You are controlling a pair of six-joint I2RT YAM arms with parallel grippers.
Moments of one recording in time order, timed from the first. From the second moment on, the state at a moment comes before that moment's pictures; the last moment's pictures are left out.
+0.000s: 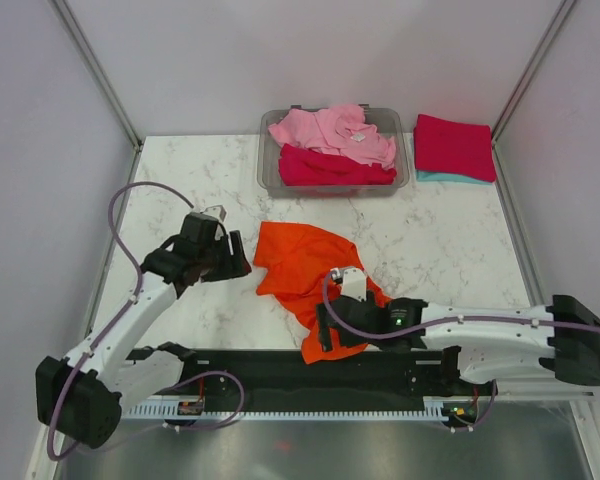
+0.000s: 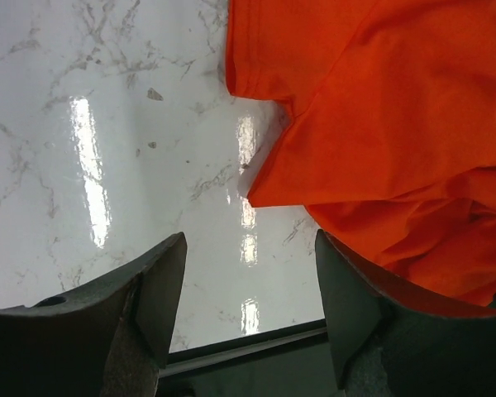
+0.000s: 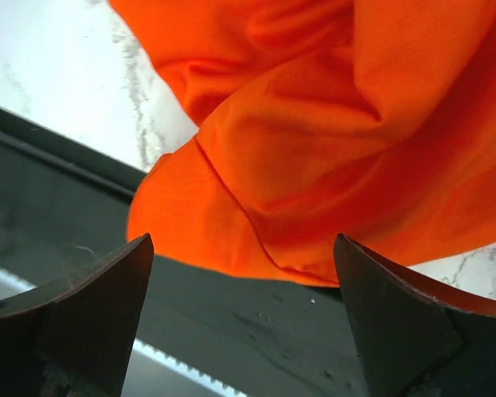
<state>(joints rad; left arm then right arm) -0.37 0.99 0.78 -0.68 0.04 -0.46 1.31 1.13 0.74 -0.58 0.33 0.95</state>
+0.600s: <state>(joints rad) -0.41 1.60 0.89 -0.42 -0.03 -0.61 1.33 1.09 0.86 -0.67 0.58 0.97</state>
